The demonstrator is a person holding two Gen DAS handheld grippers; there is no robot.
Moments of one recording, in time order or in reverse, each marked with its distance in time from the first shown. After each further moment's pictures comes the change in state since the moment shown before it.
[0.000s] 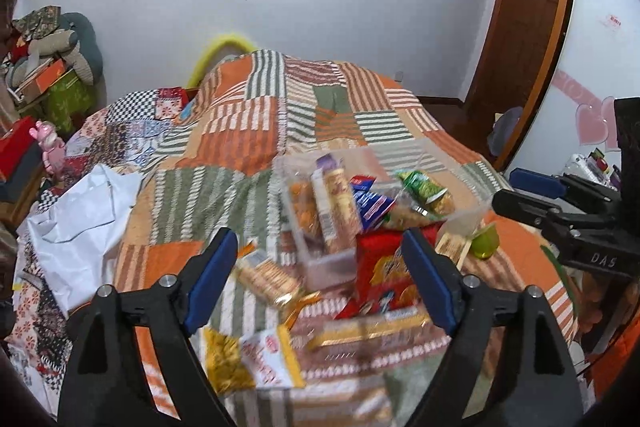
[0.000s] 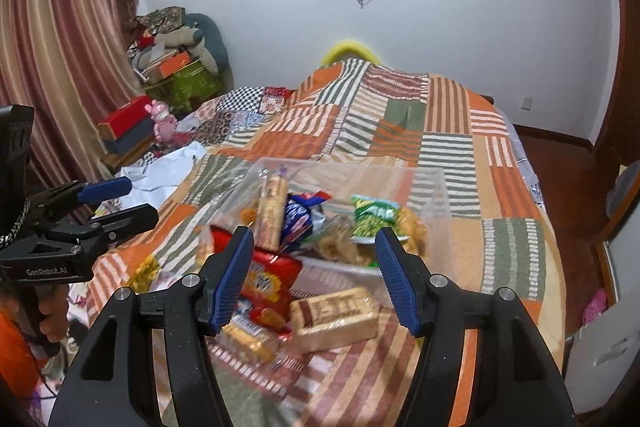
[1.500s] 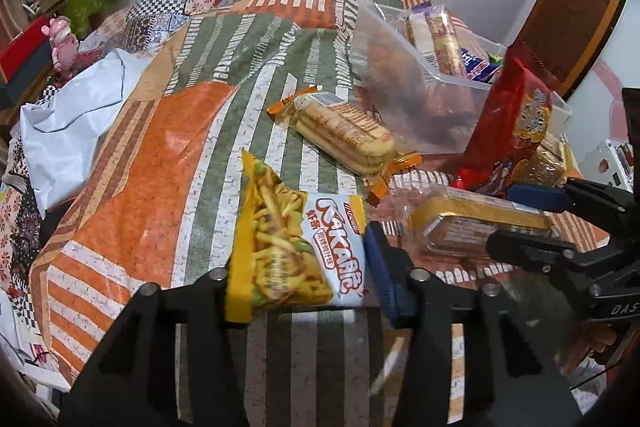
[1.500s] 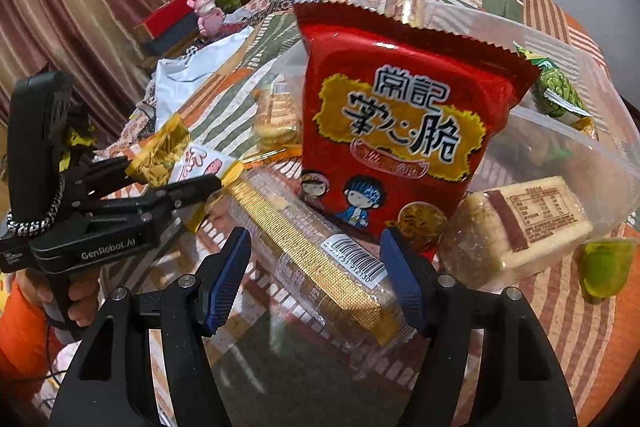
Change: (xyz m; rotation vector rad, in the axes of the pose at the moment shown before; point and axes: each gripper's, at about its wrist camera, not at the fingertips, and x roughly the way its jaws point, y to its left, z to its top) left arm 0.070 0.063 -0.106 -0.154 0.226 0.030; right arm 0.091 0.063 -0.072 -0.067 0.341 0.196
